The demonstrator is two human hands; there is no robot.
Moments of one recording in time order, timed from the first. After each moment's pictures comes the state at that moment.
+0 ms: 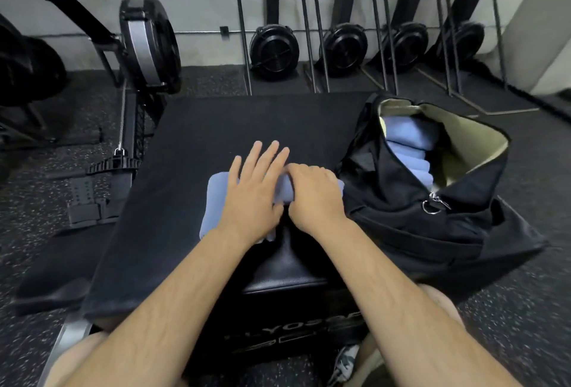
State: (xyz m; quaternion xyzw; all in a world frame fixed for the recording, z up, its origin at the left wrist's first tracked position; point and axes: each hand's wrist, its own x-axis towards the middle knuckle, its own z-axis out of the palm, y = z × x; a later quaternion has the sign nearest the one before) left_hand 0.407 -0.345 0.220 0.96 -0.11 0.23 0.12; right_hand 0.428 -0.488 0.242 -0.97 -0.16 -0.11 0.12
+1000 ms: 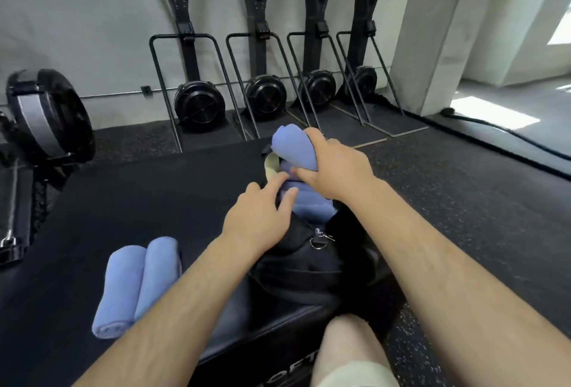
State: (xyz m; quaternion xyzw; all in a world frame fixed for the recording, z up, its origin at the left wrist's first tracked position) left_hand 0.426 -0.516 0.321 0.96 -0.12 0.06 0.26; right_hand 0.461 -0.687 0.369 -0.99 -0.02 -0.15 0.07
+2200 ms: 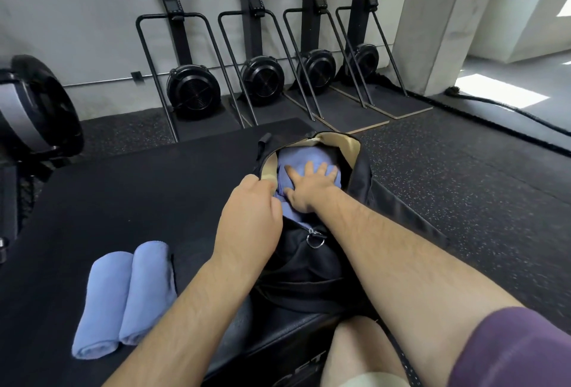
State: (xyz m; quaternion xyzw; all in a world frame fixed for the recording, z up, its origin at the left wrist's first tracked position) left_hand 0.440 -0.517 0.306 0.93 -0.12 0.21 0.27; right_hand 0.577 -0.675 0.243 -1.00 0.03 0.07 -0.06
